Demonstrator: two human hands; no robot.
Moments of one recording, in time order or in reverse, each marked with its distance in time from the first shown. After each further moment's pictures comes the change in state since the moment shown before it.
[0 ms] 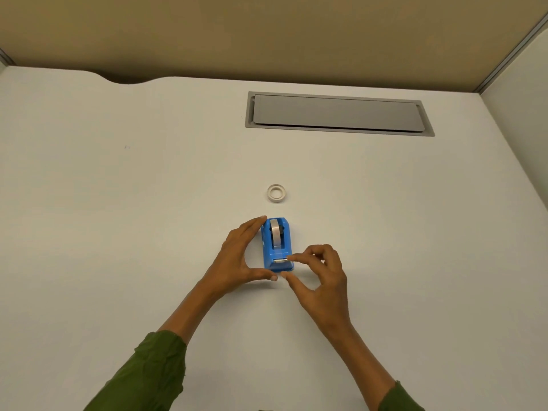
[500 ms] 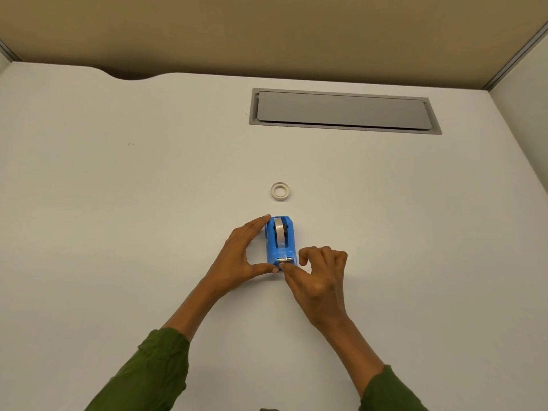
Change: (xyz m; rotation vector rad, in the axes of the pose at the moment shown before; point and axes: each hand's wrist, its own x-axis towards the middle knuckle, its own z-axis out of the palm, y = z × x) left_hand 0.000 -0.005 0.002 -0.020 0.028 0.002; right_hand 0.006 0.005 0.014 -0.422 0.151 -0.466
